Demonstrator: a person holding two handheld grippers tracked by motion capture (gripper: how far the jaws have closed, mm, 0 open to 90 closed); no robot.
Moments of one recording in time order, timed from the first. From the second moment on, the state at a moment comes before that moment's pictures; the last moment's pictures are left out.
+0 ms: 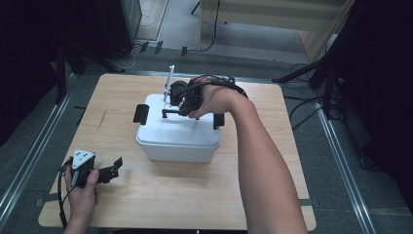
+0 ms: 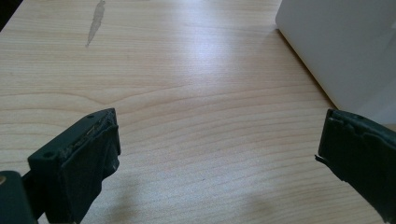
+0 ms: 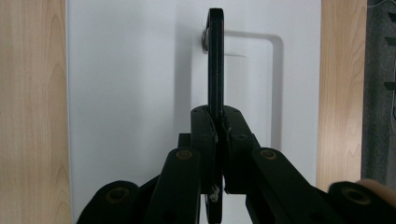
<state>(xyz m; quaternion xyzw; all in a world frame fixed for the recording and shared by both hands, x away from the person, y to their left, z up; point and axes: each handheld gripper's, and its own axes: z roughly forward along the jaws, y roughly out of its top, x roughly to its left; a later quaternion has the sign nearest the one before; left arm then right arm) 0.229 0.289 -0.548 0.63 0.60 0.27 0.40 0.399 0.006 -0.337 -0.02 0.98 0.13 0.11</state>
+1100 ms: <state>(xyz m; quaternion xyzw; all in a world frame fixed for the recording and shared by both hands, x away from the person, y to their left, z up) 0.229 0.289 -0.548 0.63 0.60 0.27 0.40 0.399 -0.008 -0.339 0.00 0.98 0.16 0.08</state>
